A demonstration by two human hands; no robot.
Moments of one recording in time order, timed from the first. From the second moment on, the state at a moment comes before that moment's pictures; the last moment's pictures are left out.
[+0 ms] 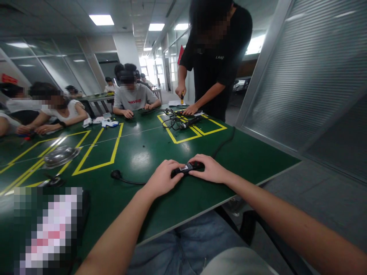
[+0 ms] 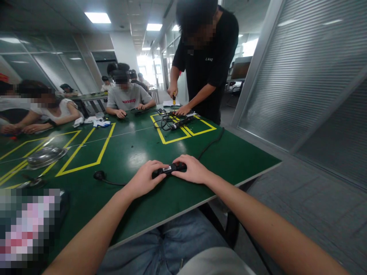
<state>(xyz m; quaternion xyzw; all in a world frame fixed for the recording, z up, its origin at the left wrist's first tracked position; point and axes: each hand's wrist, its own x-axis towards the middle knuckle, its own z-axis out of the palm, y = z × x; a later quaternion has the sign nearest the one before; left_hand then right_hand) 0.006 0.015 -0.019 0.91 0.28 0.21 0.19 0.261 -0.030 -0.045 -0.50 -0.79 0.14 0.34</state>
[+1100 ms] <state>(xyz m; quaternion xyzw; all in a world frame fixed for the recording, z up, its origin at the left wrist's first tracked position) 0.008 0.019 -0.021 0.91 0.29 0.21 0.21 0.261 -0.030 -0.047 -0.52 -0.79 0.13 0.32</state>
